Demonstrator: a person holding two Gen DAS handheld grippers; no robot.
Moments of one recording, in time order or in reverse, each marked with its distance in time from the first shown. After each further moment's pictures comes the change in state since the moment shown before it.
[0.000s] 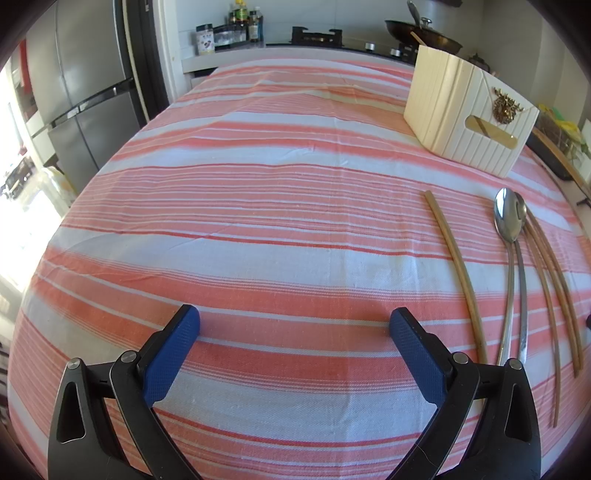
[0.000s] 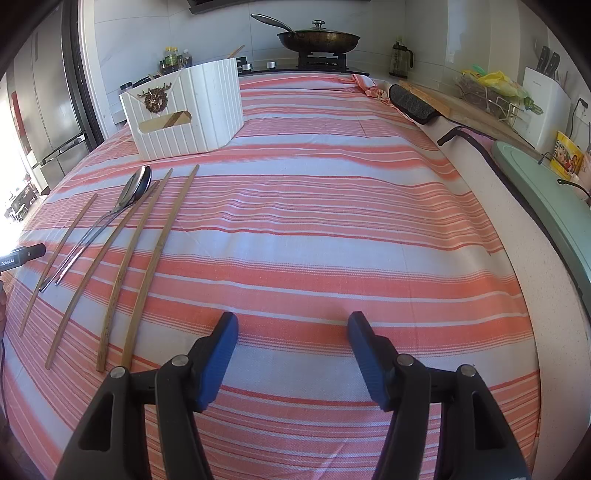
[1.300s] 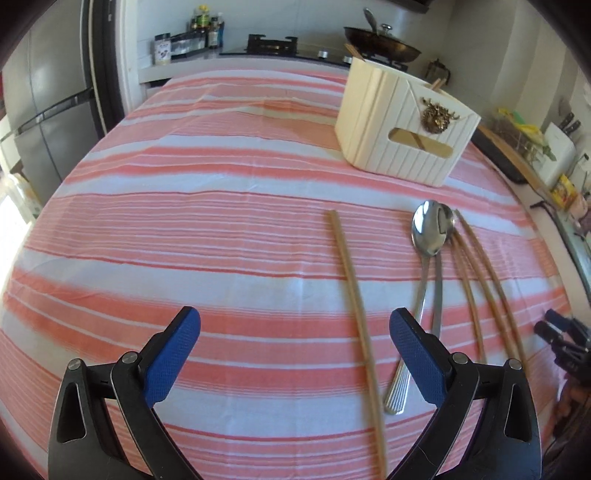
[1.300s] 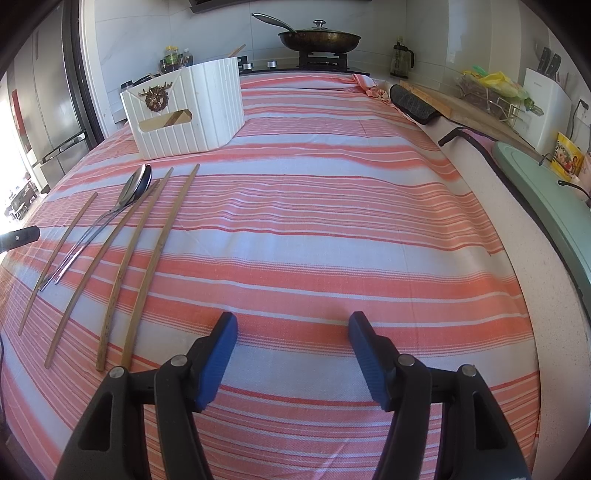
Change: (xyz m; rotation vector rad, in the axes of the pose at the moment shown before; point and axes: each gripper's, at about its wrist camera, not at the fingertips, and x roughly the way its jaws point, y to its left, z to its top) left arm -0.020 -0.052 0.014 0.034 -0.002 -0.159; right arm -0.001 -0.001 -0.002 -0.001 0.000 0.002
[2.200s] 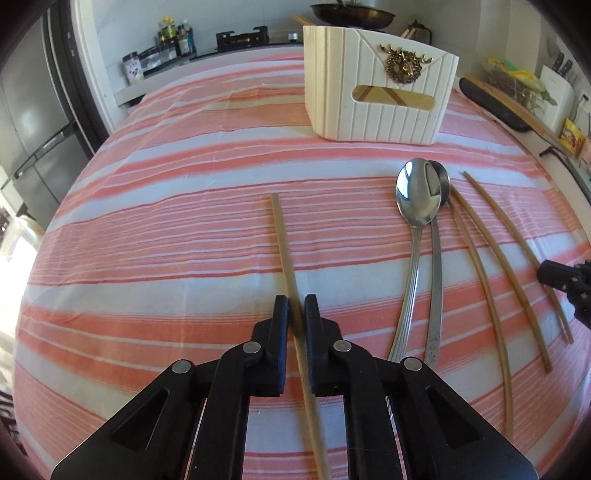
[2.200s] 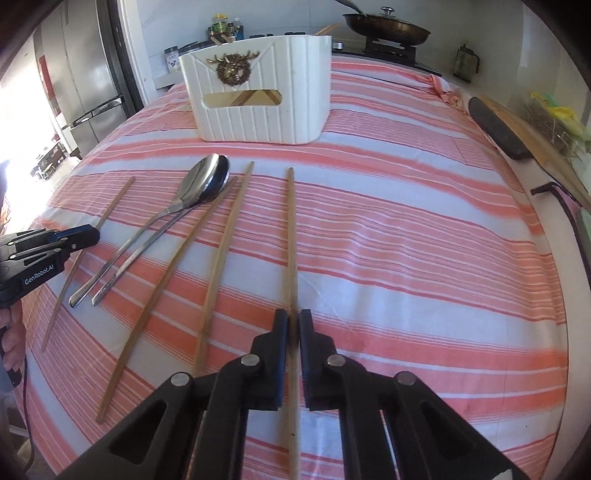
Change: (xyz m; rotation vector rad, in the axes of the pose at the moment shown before) left arm 0.010 -0.037 -0.010 0.144 0.042 0.093; right arm 0.026 0.073 0.045 -0.121 0.104 0.094
